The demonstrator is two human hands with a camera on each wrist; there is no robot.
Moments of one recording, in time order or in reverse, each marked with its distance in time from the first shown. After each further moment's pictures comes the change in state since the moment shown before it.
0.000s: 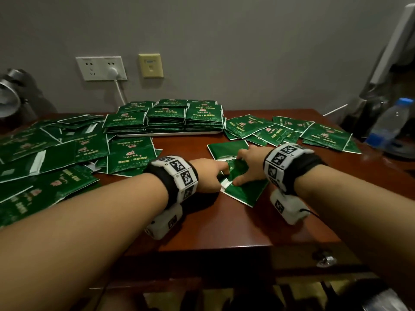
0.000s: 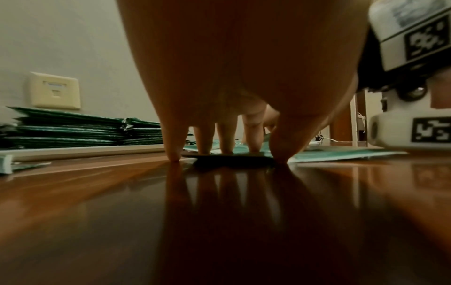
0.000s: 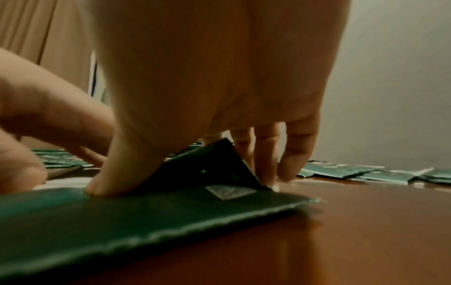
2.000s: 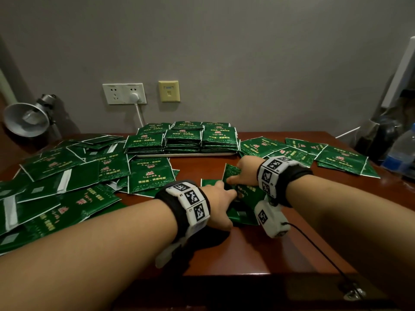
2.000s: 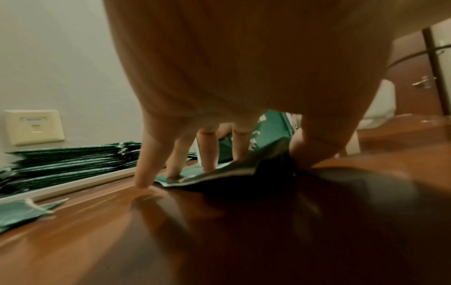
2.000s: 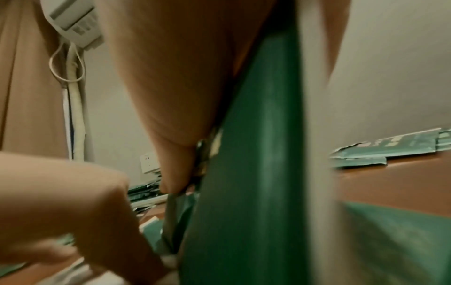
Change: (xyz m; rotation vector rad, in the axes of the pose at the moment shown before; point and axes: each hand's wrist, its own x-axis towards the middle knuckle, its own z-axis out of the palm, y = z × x) left_hand -0.039 -0.004 -0.003 0.135 -0.065 -0.029; right_hand 0.020 -0.044 -0.037 0.259 0.089 0.031
